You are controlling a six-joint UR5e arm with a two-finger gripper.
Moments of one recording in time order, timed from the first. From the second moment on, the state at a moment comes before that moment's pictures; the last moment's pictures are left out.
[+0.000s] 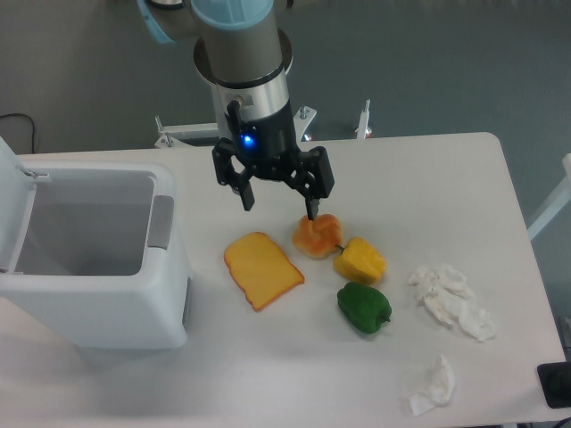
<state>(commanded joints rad) 2.35 -1.67 -1.57 -1.11 1.62 0.69</state>
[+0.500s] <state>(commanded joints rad) 2.37 -1.67 -1.56 -1.10 1.62 0.75</state>
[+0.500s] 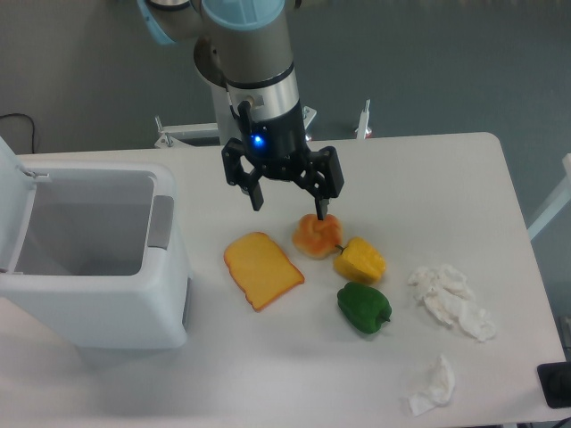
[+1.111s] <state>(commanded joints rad) 2.35 -1.62 -1.47 -1.11 1.60 0.55</state>
